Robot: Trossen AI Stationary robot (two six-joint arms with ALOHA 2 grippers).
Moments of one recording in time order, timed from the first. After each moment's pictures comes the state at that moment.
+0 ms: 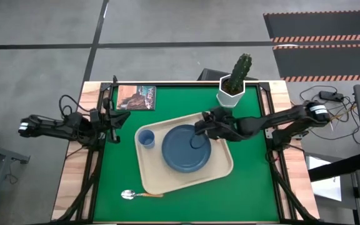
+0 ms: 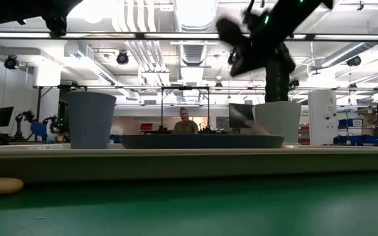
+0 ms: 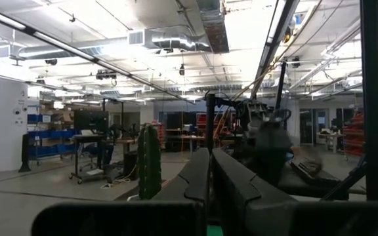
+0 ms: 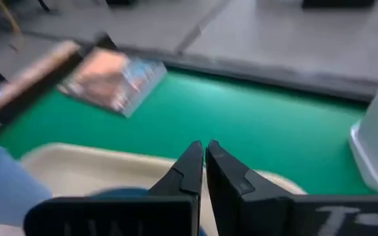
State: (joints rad) left arm -0.10 0.36 0.22 0.53 -0.32 0.14; right arm 0.10 1.48 0.99 -0.29 0.84 0.89
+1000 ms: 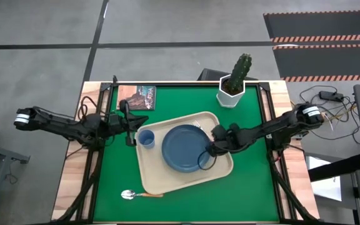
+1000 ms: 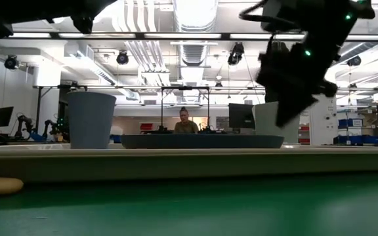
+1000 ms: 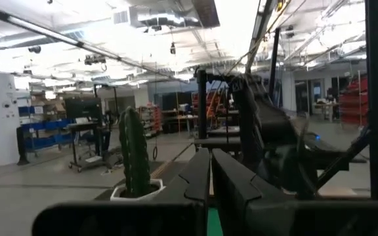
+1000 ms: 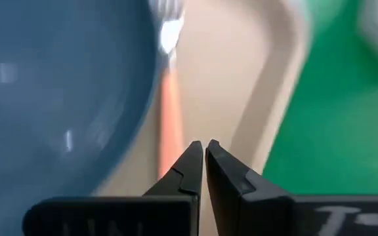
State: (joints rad) left arm -0.10 0.75 0.31 0.81 -0.30 0.17; right arm 0.21 1.58 0.91 -0.69 0.51 0.99
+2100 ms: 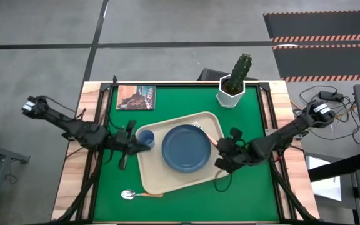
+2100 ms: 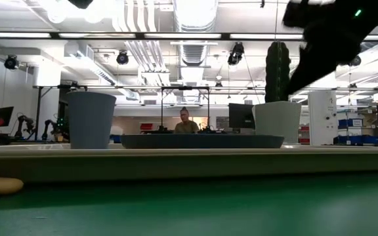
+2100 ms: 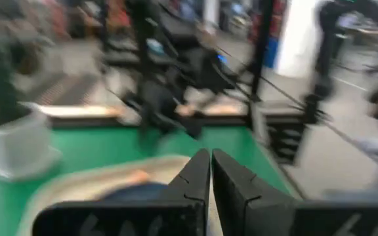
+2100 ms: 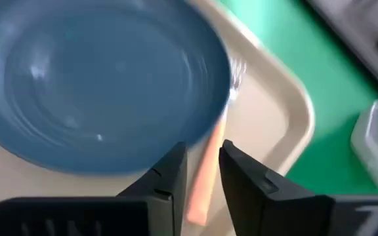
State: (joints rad) left arm -0.43 0.82 0.66 0.08 -0.30 -0.11; right arm 0.46 1.42 0.86 -0.61 0.71 0.70
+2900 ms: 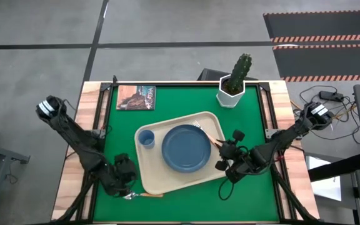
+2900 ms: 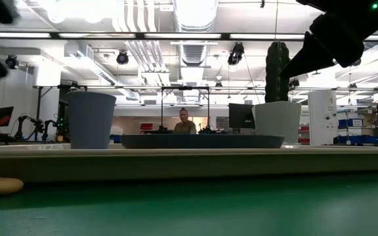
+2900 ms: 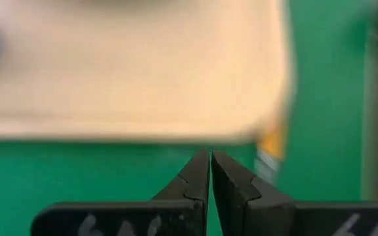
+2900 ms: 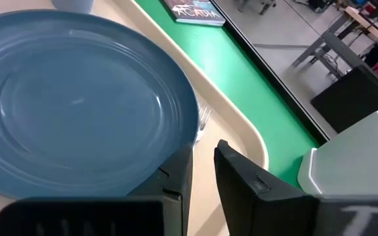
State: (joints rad) left arm -0.86 1.26 0.68 -0.48 -0.41 -1.09; right arm 0.57 1.47 0.86 -0.59 1.00 0.67
